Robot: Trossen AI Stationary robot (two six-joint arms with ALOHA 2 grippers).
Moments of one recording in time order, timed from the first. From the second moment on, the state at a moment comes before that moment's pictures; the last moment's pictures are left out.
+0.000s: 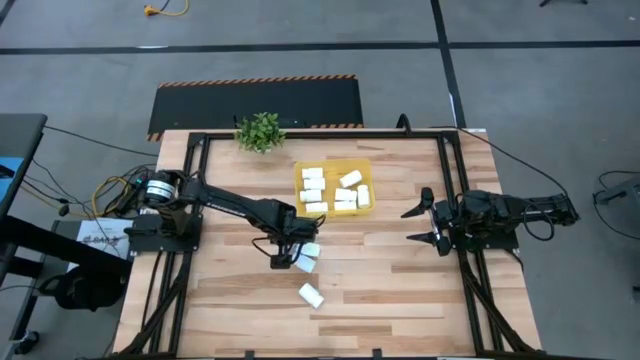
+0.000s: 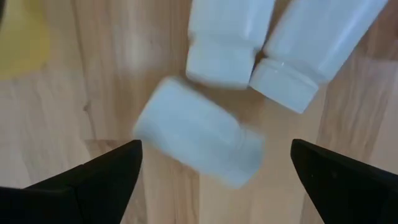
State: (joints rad) left arm -0.12 1.83 1.26 -0.91 0.03 -0.14; right arm 0.11 0.01 0.10 -0.28 -0.08 0.03
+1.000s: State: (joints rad) left arm -0.12 1.83 1.26 -0.97 -0.09 -0.19; right arm 0.11 0.01 0.10 -0.28 -0.08 0.03
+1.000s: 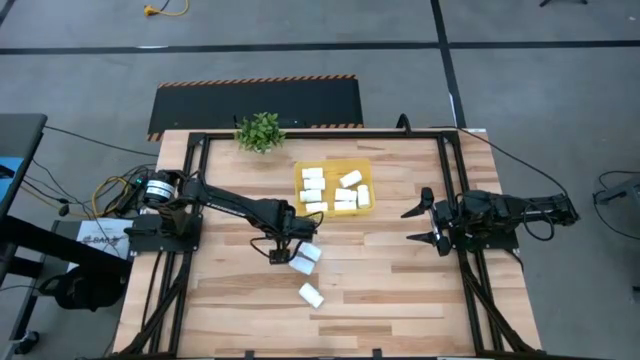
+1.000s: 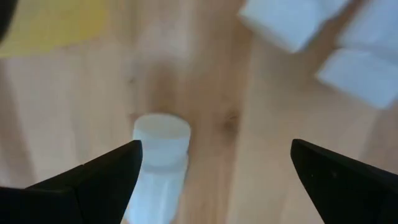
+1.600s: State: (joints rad) left arm 0.08 1.83 1.25 -1.00 -0.14 -0.09; right arm 0.11 0.01 0.10 -0.28 -0.08 0.03
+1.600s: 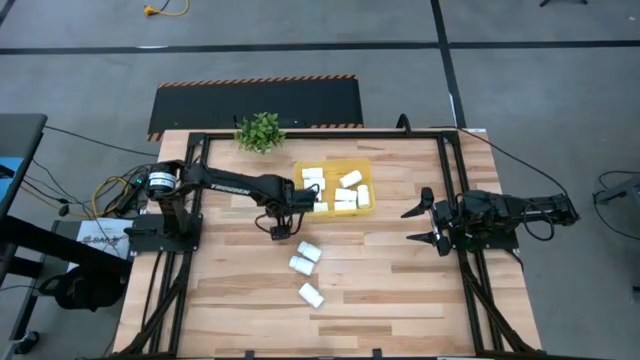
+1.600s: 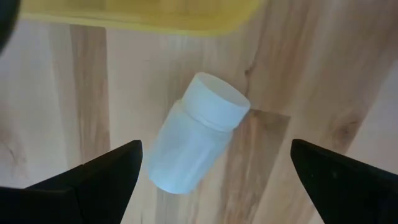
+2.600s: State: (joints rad) left arm 0.14 1.83 1.17 -0.89 -0.11 -0.03; right arm 0.11 0.01 0.10 -0.28 -0.08 0.03
